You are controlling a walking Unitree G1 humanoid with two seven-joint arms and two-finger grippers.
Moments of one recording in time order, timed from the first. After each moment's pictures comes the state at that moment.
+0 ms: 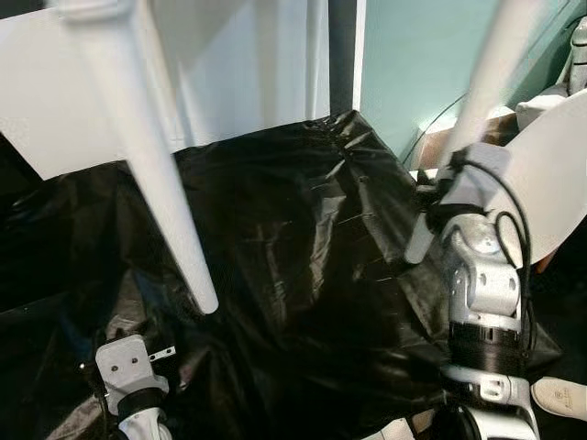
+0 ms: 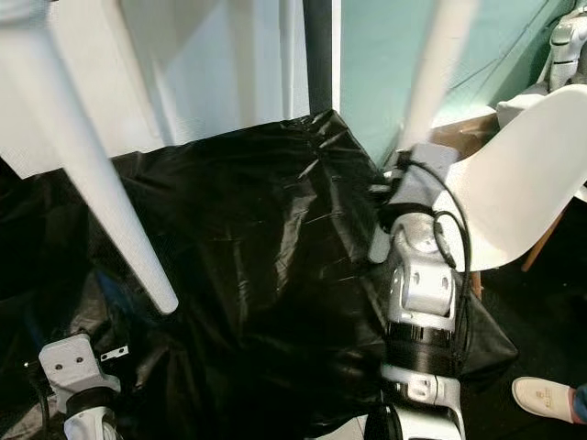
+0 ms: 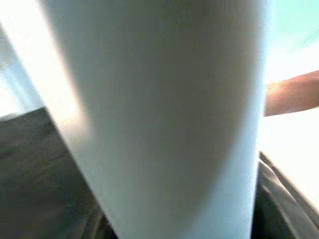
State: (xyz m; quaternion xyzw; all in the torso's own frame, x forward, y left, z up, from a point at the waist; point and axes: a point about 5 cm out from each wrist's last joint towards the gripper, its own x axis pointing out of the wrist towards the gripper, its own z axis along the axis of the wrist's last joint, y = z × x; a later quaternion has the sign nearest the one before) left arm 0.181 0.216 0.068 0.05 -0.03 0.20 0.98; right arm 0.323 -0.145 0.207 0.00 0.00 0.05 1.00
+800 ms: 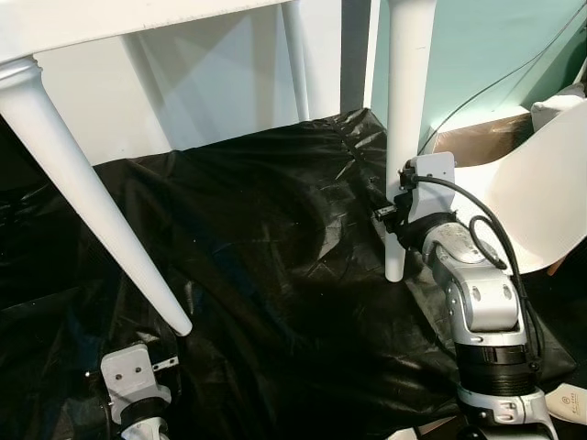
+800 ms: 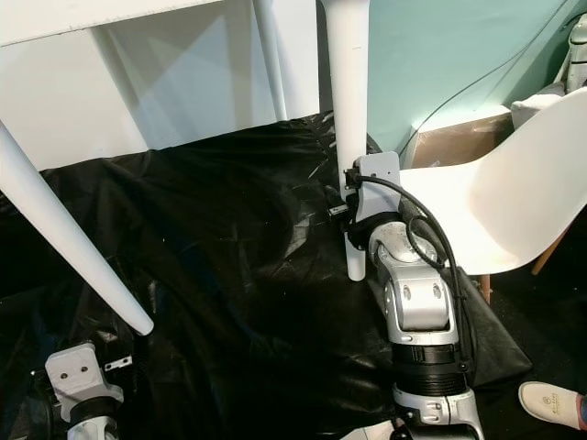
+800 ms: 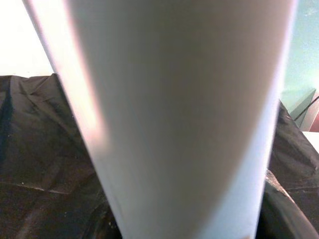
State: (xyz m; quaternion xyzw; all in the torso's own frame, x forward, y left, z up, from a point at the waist) left arm 0.175 0.215 0.053 0.05 -0.02 0.19 0.98; right arm 0.309 -0.131 0.208 -0.08 0.00 0.14 0.99
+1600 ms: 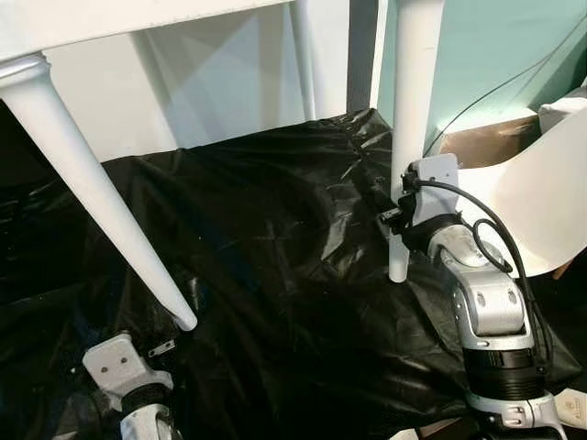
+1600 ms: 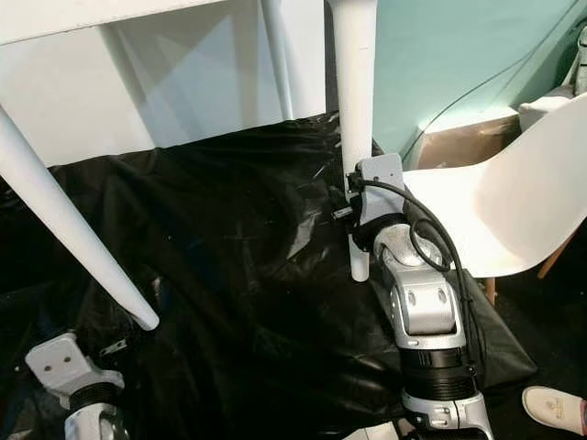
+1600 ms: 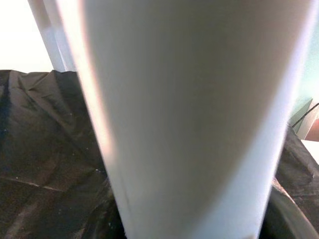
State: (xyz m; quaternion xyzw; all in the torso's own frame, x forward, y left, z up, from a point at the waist) left arm 0.181 0.200 0.088 -0.07 -0.07 0.15 0.98; right arm 0.306 -0.137 0.206 -0.10 -0.01 0.14 0.99
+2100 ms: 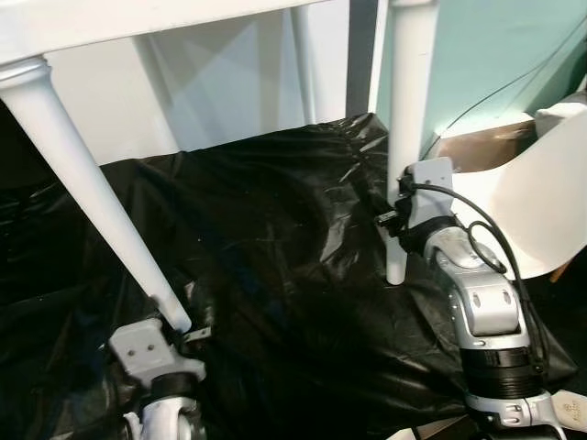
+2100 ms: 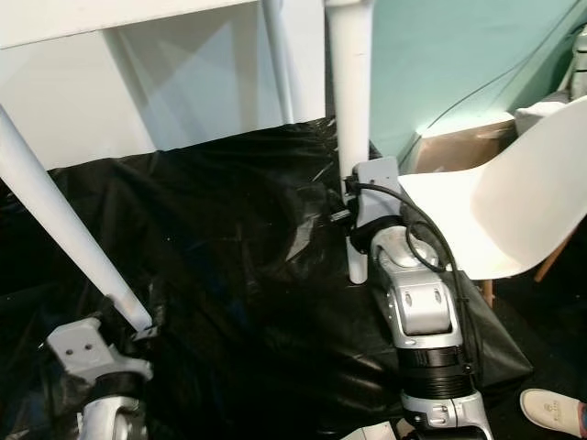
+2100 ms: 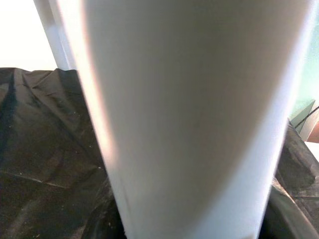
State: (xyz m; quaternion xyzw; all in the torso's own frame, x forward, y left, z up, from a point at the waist) left arm 0.184 0.152 0.126 -0.12 -0.10 0.00 0.99; right arm 0.309 -0.133 0.201 -0.11 -0.01 0.15 0.98
